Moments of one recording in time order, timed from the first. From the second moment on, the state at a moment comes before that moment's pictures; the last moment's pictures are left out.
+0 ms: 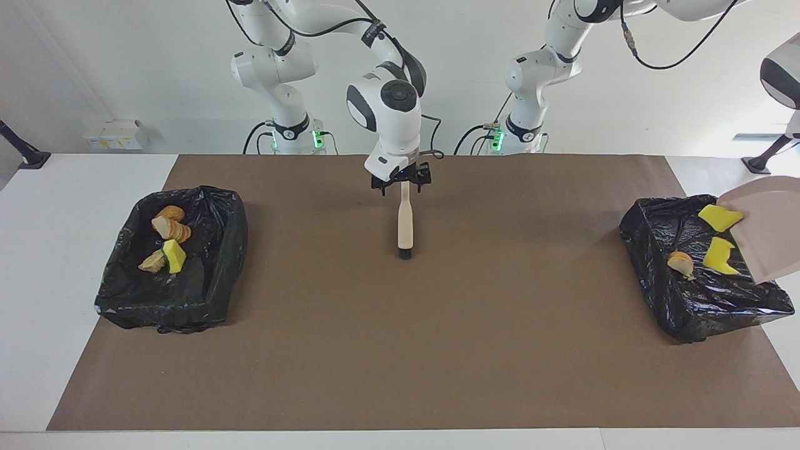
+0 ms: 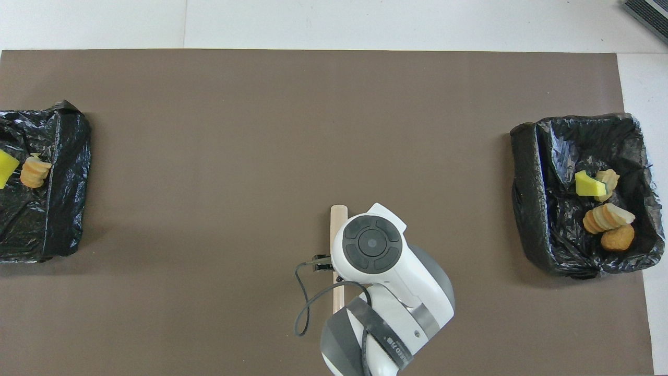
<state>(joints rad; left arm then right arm) 0.30 0.22 -0.03 -1.39 0.90 1.86 1.77 0.25 0.12 0.40 -2.02 0.00 2.08 0.59</state>
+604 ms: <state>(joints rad) 0.20 0.16 -0.04 -1.39 0.94 1.78 1.76 0.07 0.12 0.40 -1.91 -0.08 2.09 0.58</state>
